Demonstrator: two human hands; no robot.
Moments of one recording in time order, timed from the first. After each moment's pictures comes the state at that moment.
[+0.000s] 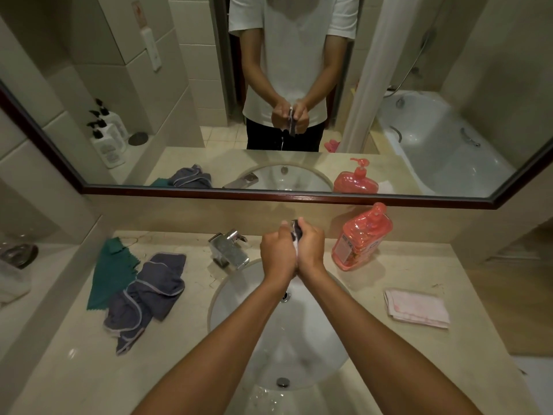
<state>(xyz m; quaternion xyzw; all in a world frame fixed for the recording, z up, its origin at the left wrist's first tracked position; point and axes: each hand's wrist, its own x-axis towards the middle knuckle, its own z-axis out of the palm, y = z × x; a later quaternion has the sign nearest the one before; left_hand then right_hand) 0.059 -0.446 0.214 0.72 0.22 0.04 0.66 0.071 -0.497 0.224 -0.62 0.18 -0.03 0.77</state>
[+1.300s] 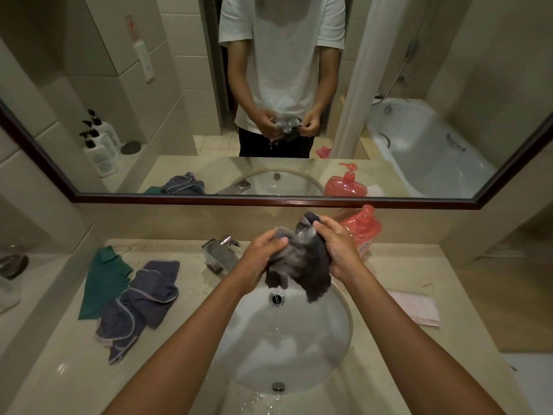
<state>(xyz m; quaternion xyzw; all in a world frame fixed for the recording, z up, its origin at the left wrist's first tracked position) 0.054 -0.397 0.210 0.60 -0.01 -0.17 0.79 0.076 -0.577 0.223 -0.61 0.11 0.06 0.78</state>
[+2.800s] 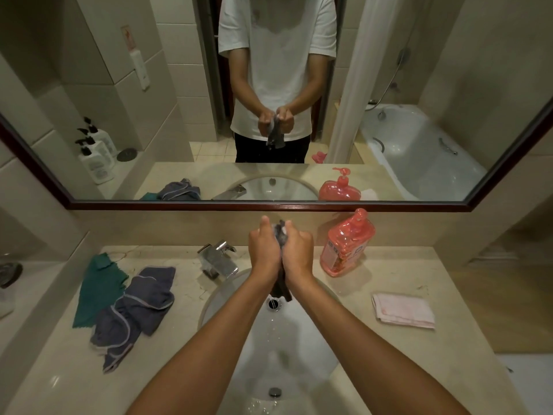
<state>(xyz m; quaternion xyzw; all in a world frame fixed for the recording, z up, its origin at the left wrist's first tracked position) 0.064 -0.448 0.242 0.71 0.19 0.08 0.67 0.054 -0.499 0.243 -0.70 0.17 -0.05 0.70</state>
